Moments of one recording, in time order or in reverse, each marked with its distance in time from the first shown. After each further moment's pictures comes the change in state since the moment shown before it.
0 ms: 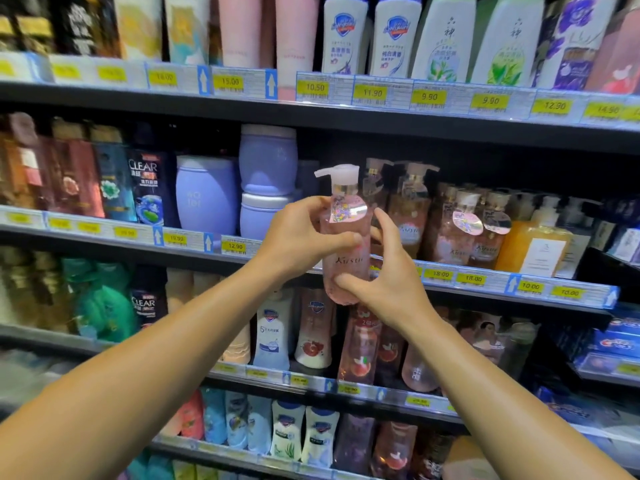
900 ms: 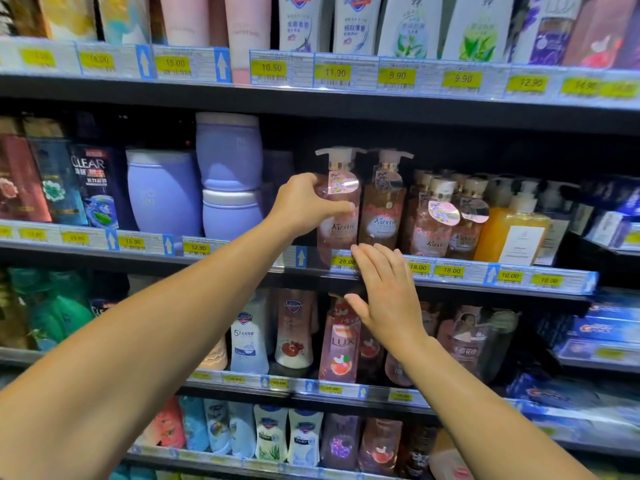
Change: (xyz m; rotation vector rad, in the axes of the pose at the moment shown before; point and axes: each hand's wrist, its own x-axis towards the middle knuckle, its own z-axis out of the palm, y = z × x) left_hand 0.087 -0.024 0.051 0.169 0.003 -0.111; right_hand -0.008 0.083 -0.008 -0.837 0.097 -0.274
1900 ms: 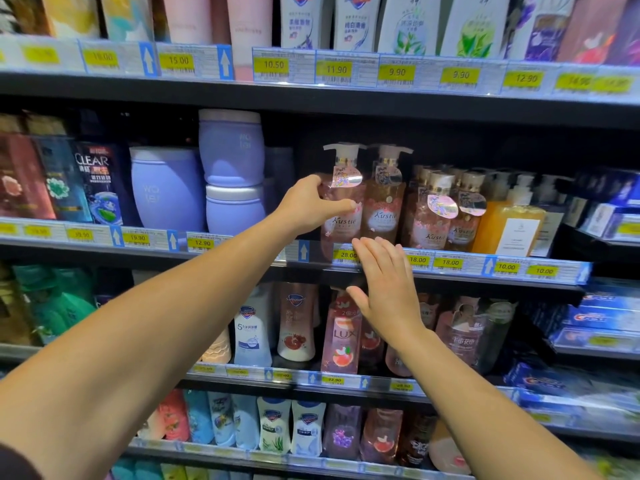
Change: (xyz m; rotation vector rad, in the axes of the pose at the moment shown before) left_hand -0.004 -0.003 0.001 -0.017 -0.120 0.009; right_hand -0.001 -0.009 -0.005 0.009 -0.076 0.069
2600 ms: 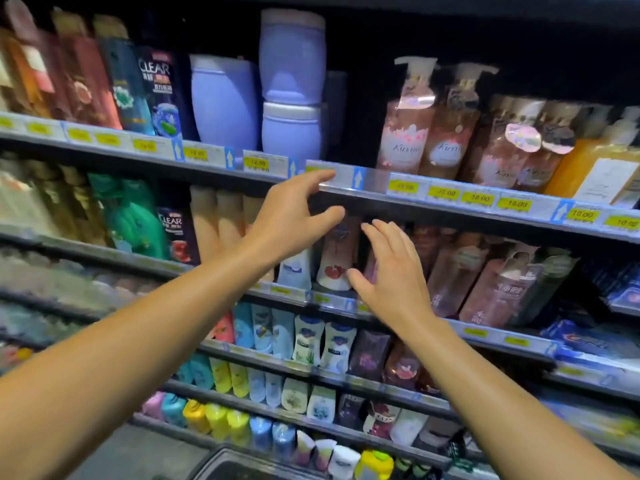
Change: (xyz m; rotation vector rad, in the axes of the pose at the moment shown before) left_hand -0.155 -0.048 -0.036 0.219 0.150 0.056; right_hand -0.060 -0.068 0.012 0.302 -0.181 0.053
